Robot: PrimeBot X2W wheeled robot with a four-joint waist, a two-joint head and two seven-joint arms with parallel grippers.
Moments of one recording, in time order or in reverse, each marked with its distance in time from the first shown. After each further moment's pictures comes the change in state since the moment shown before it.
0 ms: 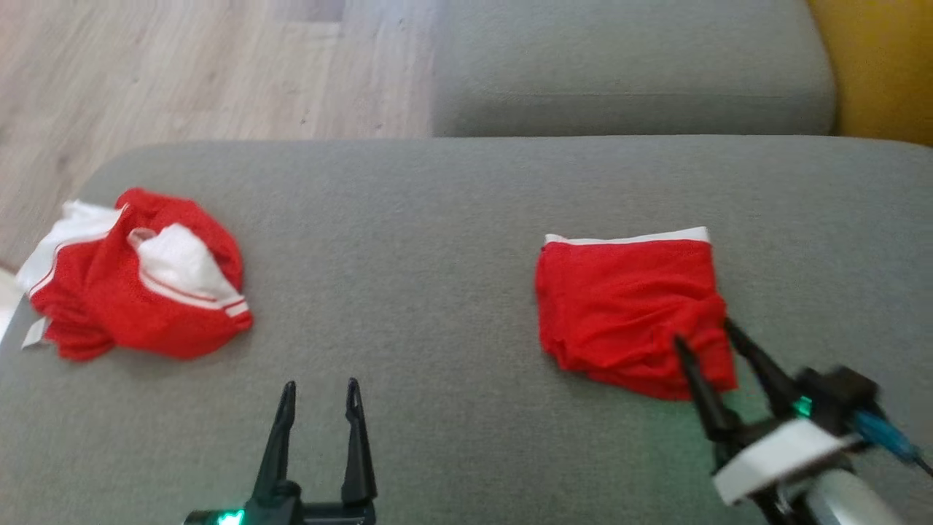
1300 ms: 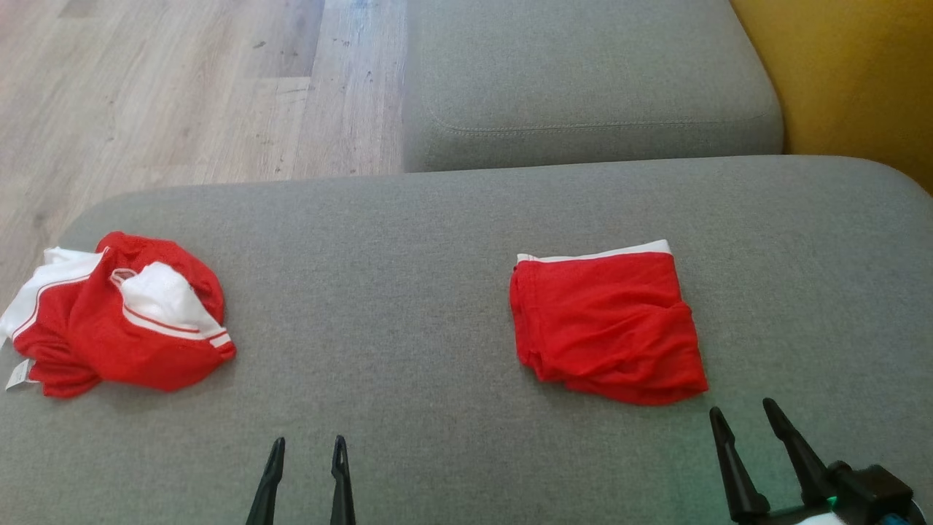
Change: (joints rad) left arm 0.116 -0.001 0.089 0.038 0.028 -0.098 0.000; right arm 0.348 0.152 -0.326 -0.183 -0.226 0.000 -0.003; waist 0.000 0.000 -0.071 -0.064
